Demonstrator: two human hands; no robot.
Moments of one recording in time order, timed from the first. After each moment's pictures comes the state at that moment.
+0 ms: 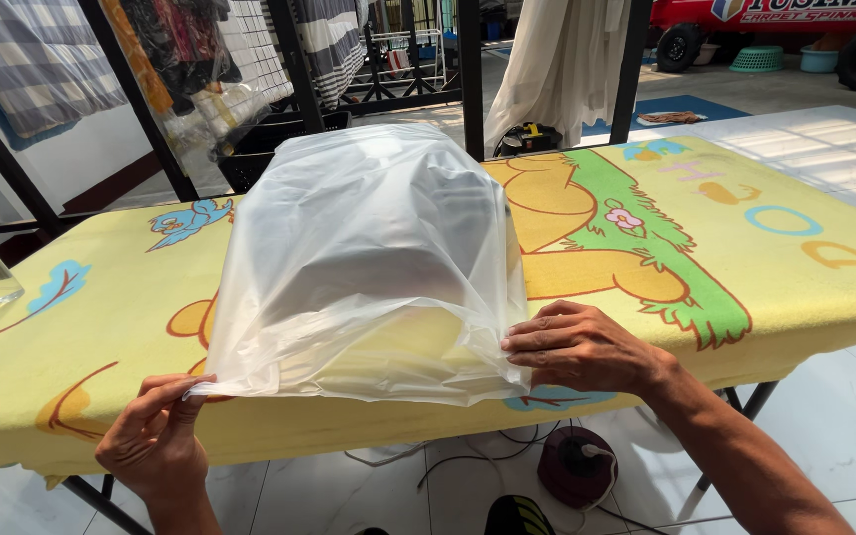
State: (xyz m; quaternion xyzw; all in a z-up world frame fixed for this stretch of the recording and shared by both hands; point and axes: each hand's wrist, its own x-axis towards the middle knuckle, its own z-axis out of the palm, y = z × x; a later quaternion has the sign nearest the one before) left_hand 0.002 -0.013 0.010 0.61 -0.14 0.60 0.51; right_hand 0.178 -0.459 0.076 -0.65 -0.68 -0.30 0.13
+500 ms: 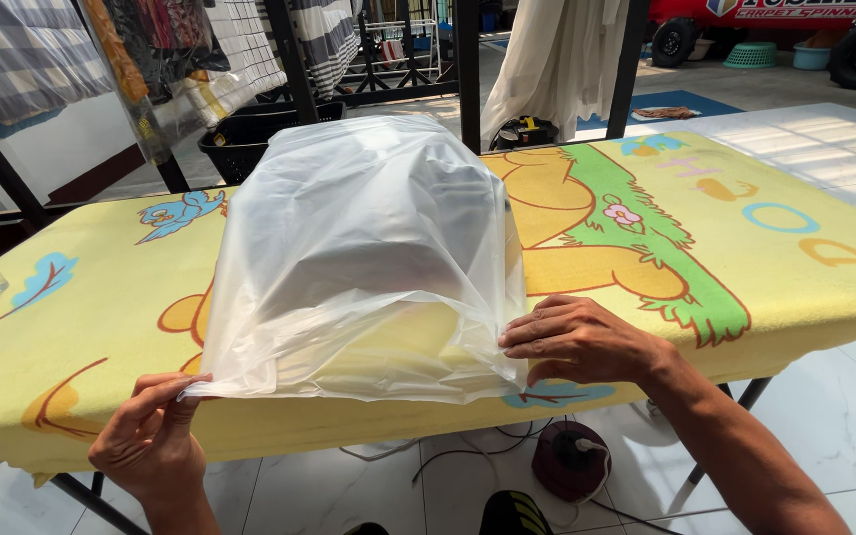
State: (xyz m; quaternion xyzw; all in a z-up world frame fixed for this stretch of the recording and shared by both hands) left_hand 0.004 -0.013 0.006 0.58 -0.16 0.60 0.53; right_hand 0.180 -0.455 0.086 -0.67 -0.69 -0.23 0.16
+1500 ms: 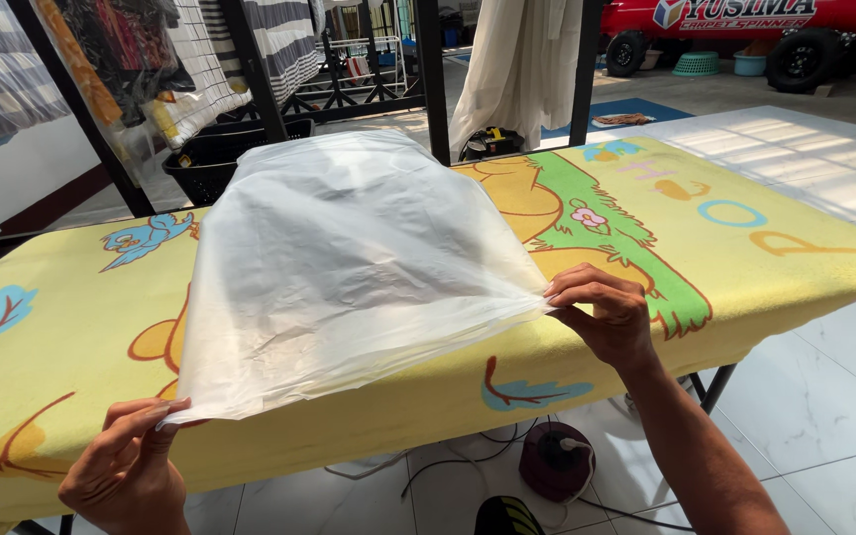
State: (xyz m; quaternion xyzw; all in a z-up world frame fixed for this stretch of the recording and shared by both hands) left_hand 0.006 -0.007 0.001 0.59 -0.17 0.60 0.51; right_hand 0.186 -0.480 0.063 -0.61 -0.51 -0.37 0.49
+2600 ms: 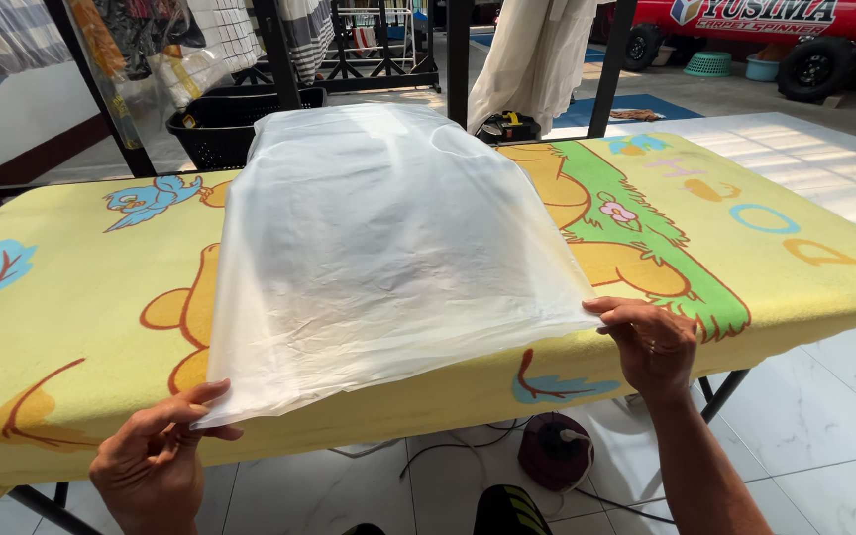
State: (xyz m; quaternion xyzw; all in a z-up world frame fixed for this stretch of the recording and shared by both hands) left_hand -0.013 0.001 -0.002 0.64 -0.07 0.48 0.59; right_hand 0.169 -0.475 0.021 -0.67 -0.37 -0.41 0.49
